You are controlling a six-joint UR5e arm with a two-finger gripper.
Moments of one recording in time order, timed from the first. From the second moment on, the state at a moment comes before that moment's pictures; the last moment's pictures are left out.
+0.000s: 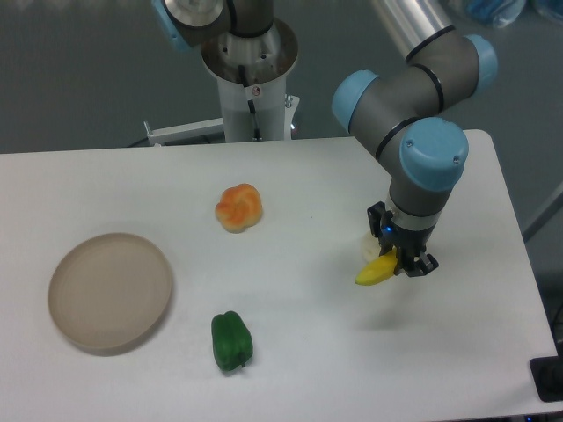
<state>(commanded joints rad) 2.39 -2.02 -1.46 -1.18 1.57 1.56</state>
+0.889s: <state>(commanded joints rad) 2.13 -1.99 -1.46 -1.20 1.55 1.22</state>
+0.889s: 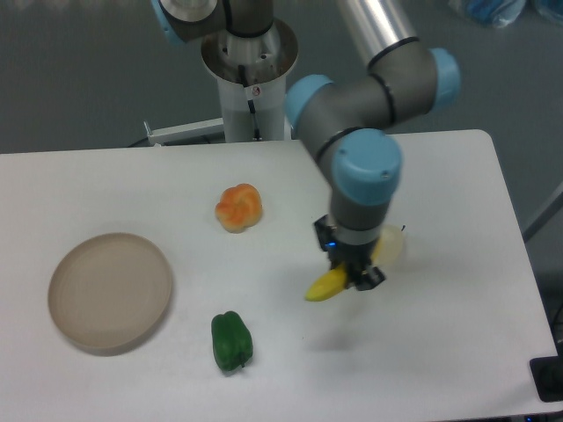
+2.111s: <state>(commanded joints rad) 1.68 -2.18 -1.43 -1.11 1.53 0.71</state>
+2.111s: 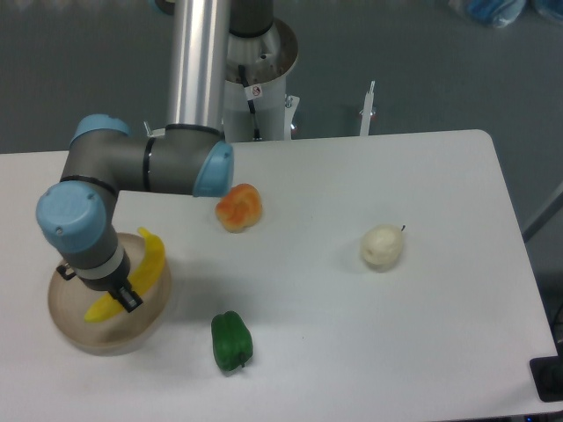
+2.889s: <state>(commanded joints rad) 1.73 -2.14 -1.40 -1.05 1.61 0.72</state>
